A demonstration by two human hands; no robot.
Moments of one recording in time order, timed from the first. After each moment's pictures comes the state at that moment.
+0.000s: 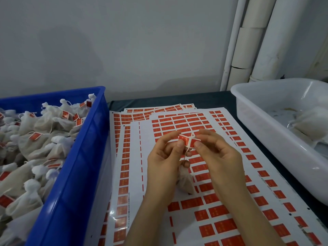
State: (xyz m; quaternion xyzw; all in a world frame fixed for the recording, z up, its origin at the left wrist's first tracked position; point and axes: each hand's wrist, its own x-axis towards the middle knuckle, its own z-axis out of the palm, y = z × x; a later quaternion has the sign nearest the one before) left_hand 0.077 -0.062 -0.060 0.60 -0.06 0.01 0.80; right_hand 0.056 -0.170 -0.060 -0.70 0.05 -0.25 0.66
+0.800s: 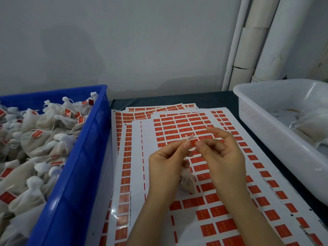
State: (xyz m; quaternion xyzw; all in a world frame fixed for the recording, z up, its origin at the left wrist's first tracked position) left_hand 0.073 -0.062 -0.058 0.65 -0.04 0.03 0.76; right_hand 0.057 -0.167 -0.061 -0.72 0.05 -0.29 0.62
